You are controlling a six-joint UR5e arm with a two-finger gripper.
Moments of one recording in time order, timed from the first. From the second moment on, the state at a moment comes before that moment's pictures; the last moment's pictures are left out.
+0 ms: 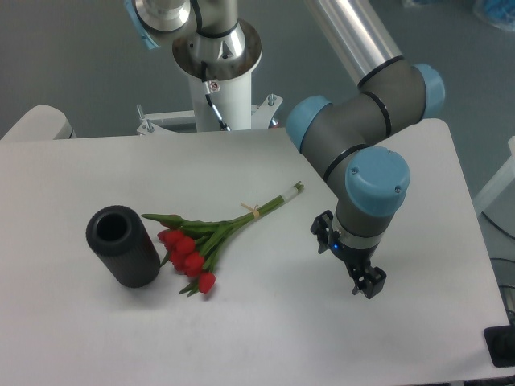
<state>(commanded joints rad) 2.53 -2.12 -1.31 -1.23 1.54 1.51</state>
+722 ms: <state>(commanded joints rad) 2.51 -2.08 -1.39 -1.24 1.52 1.47</state>
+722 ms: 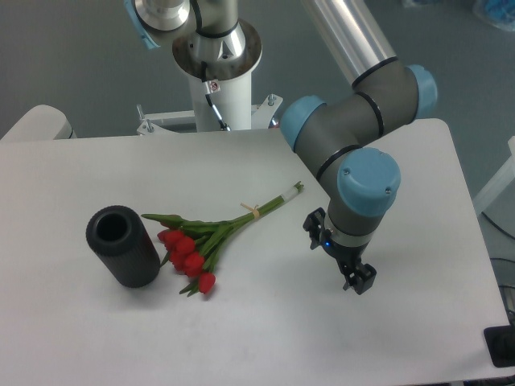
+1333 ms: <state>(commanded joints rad) 2.46 -1.95 -1.69 -1.18 1.50 1.43</state>
